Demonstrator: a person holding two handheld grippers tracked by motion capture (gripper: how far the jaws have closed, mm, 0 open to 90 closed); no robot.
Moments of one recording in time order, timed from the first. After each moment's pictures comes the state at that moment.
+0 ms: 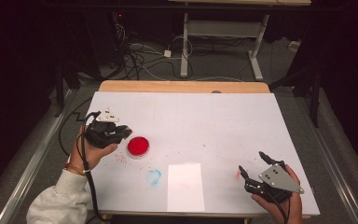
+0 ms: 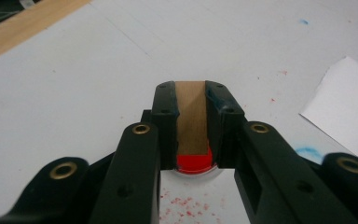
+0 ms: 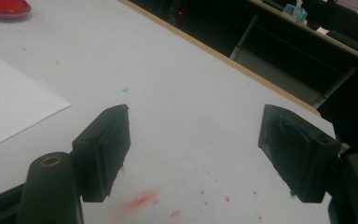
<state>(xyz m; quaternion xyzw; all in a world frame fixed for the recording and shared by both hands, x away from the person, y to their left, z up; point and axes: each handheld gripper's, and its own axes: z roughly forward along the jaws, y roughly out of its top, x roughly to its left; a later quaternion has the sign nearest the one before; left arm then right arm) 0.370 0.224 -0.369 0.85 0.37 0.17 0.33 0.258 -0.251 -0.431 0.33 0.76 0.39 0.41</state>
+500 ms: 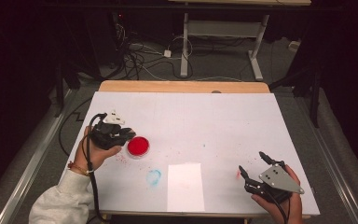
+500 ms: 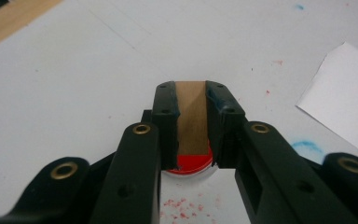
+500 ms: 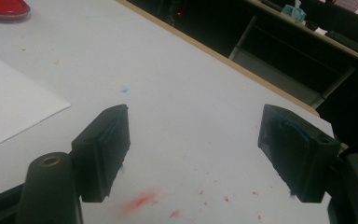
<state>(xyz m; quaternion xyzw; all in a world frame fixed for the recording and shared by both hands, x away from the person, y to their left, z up) 0.377 0.211 -0.384 0.87 0.35 0.15 0.30 0.258 -0.250 -0.431 0.33 0.76 0.39 0.41</state>
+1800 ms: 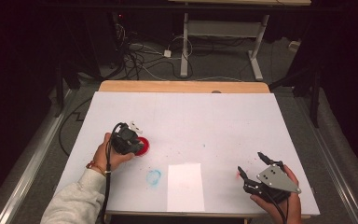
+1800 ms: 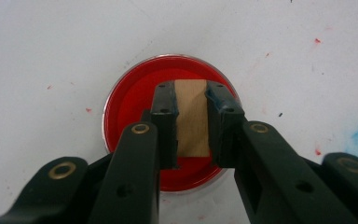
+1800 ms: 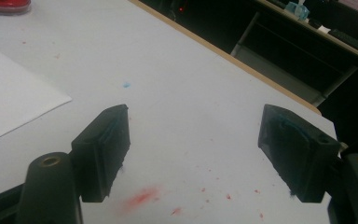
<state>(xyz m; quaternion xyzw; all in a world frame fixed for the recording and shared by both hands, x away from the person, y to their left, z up) 0.406 0.185 -0.448 0.90 0.36 0.11 0.23 0.259 -0.248 -0.434 0.32 0.76 0.38 0.41</state>
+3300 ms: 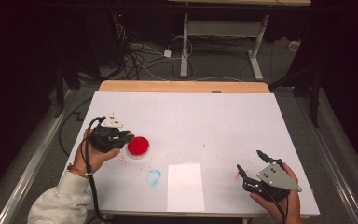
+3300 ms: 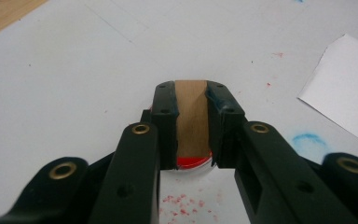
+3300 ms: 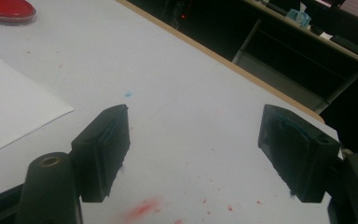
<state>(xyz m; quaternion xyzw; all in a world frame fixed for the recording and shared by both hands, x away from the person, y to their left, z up) 0.370 0.221 -0.388 0.87 0.34 0.16 0.32 0.263 -0.247 -0.431 0.32 0.76 0.39 0.41</state>
